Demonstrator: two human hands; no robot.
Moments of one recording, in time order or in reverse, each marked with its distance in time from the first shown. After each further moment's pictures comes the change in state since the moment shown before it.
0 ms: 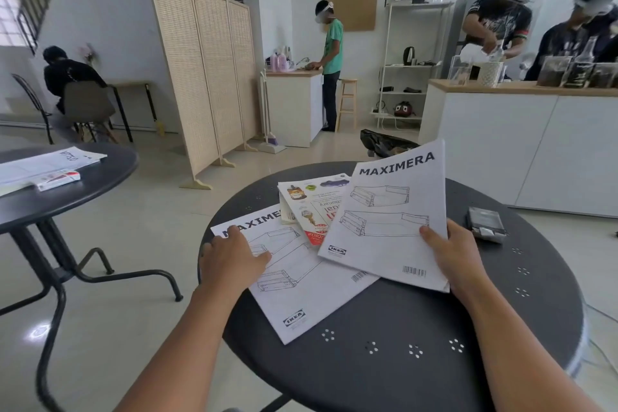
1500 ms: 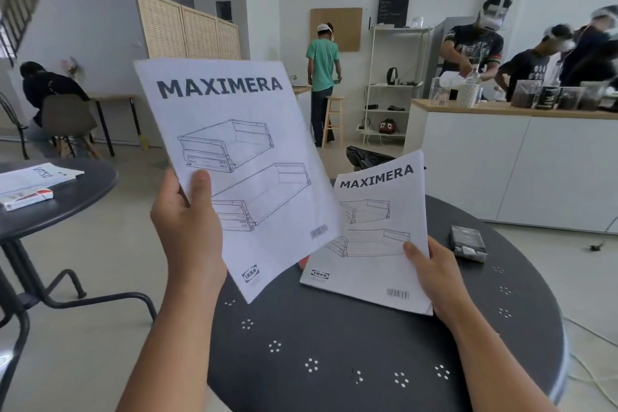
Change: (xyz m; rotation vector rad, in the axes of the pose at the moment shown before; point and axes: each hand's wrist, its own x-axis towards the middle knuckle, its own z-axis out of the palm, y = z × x) left_hand -0.040 0.053 -0.088 -1.463 0.541 0.273; right_hand -0.002 0.000 0.000 0.059 -0.041 0.014
